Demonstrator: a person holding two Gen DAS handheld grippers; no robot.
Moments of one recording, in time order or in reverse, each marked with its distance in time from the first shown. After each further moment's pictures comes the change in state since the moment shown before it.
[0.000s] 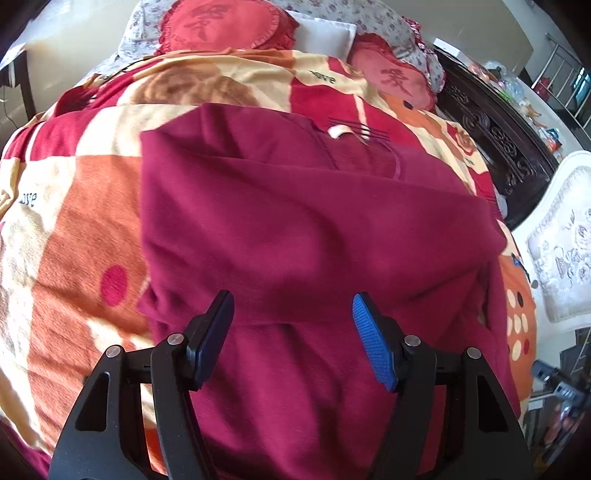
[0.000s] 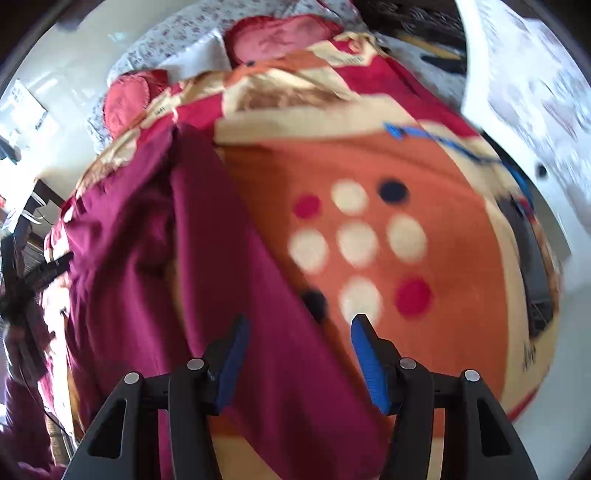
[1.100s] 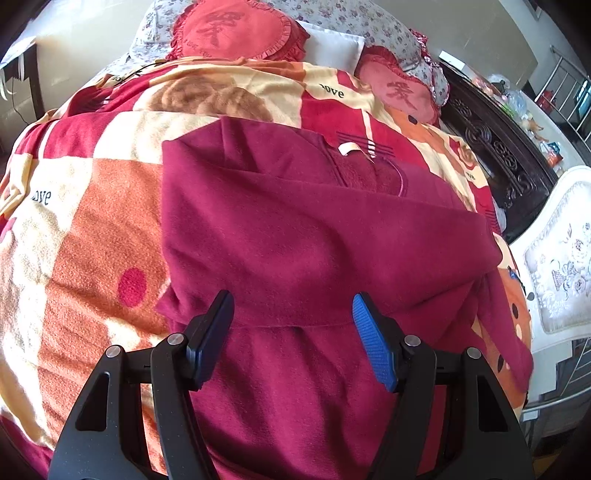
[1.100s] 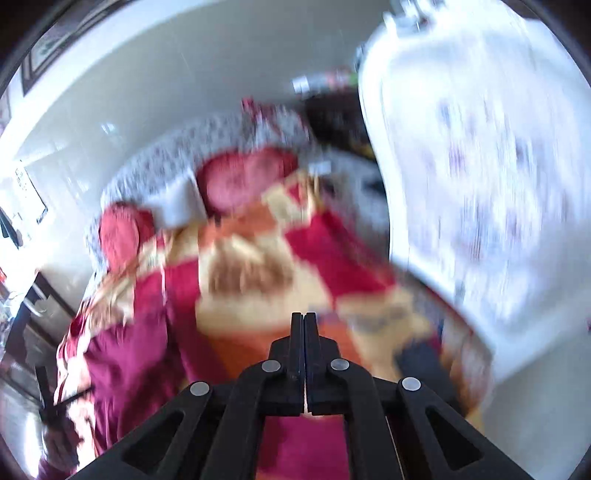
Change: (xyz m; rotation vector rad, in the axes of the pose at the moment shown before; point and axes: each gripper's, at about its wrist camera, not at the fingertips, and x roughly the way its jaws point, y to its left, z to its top) left arm -0.016 0.017 0.001 -0.049 -0.036 0.004; right arm -0.176 -0.060 0.103 0.094 -0.471 -0.053
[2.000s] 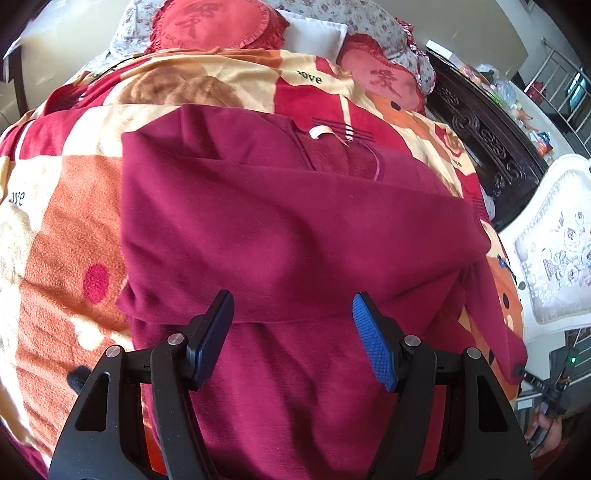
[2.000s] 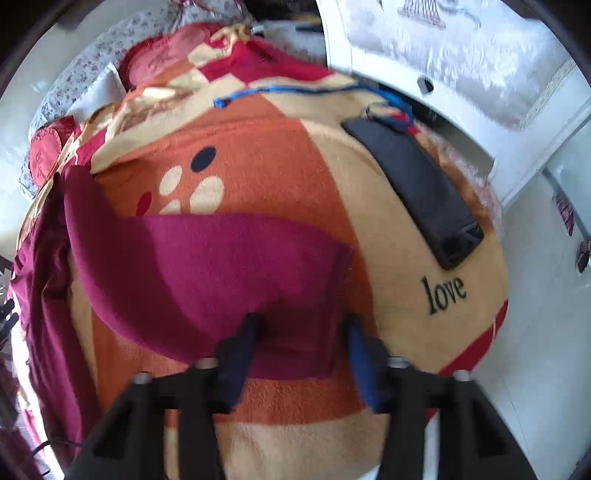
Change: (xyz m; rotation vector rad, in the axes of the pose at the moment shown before) left arm 0.015 -0.026 -0.003 0.040 0.038 -0.046; right arm 0.087 -0.054 -0.206 0.123 0.423 -0.169
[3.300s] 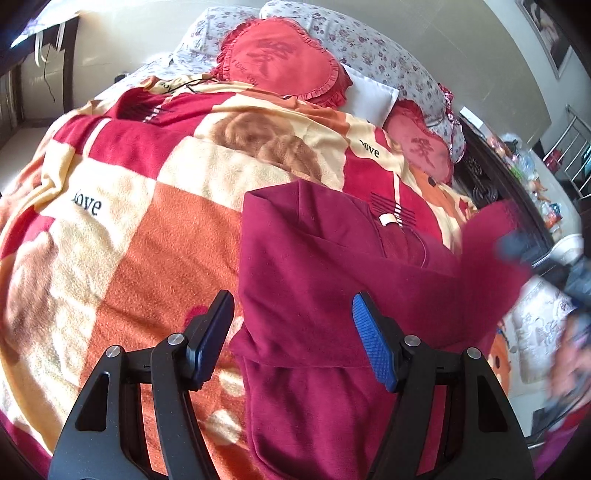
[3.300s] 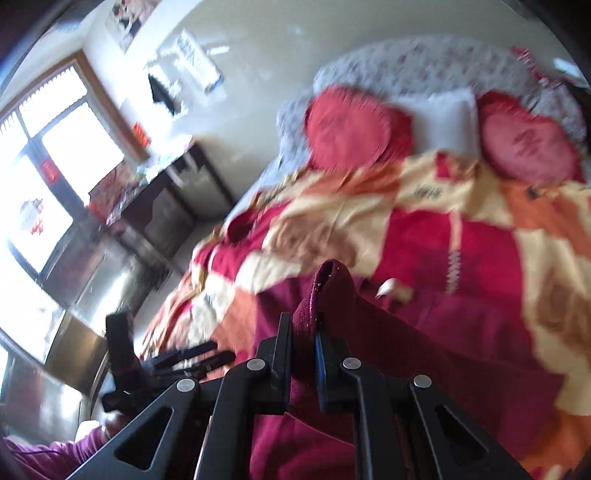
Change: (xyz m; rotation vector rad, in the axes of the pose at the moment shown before) left arm -0.055 0.092 0.022 -0.198 -0.153 -0.004; right arm -0.038 0.478 0.096 -0.699 -0.023 0.704
